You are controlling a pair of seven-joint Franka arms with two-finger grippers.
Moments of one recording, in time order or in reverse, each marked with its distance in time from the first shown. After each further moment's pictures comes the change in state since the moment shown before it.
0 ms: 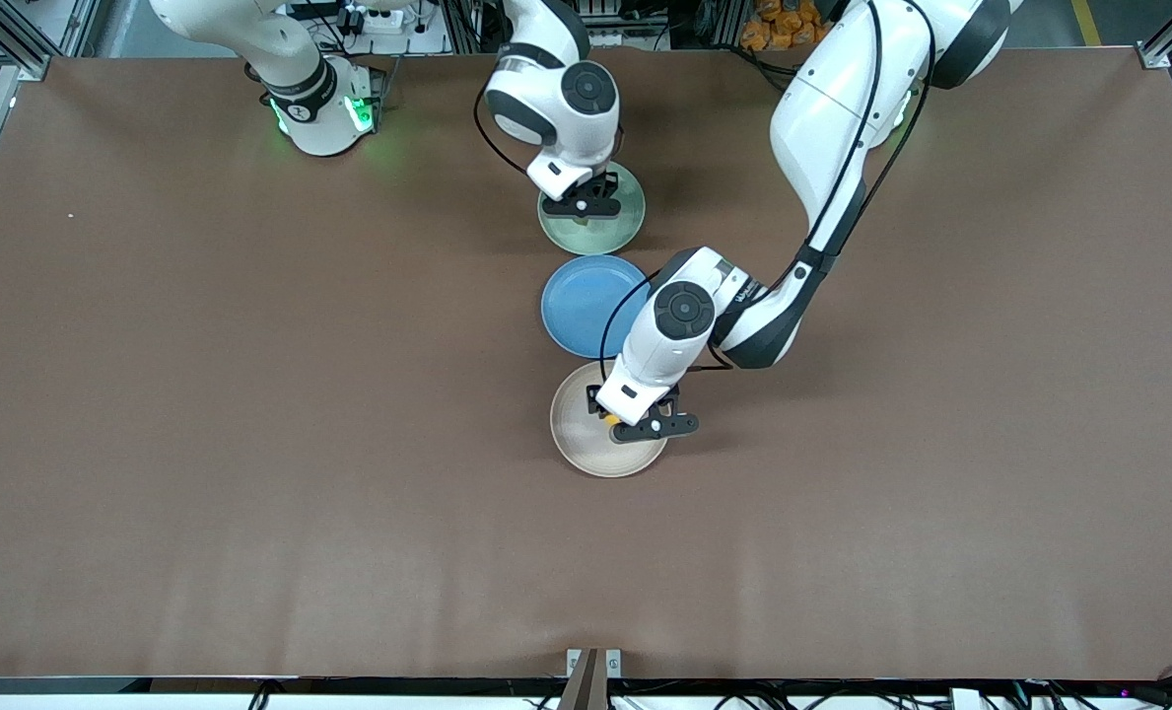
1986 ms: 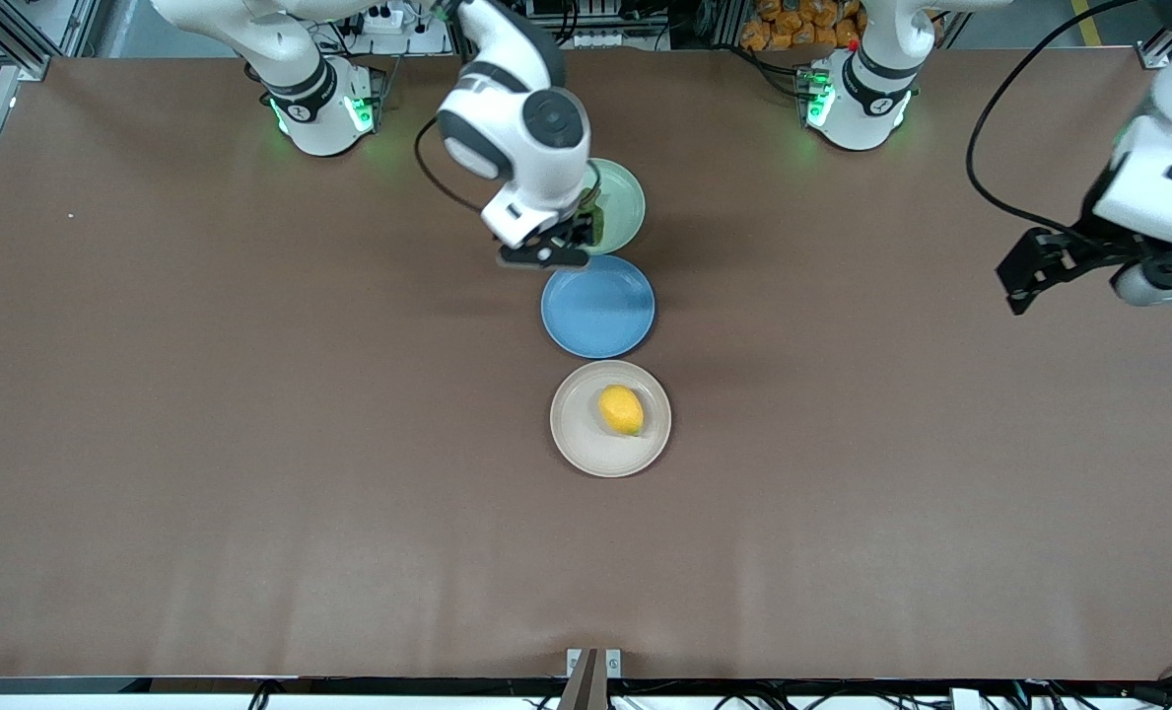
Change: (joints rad) left arm 0.433 -0.752 0.066 0.037 0.128 -0.818 0.484; right arm -0.336 -0.082 0.103 0.135 -0.113 -0.233 -0.161
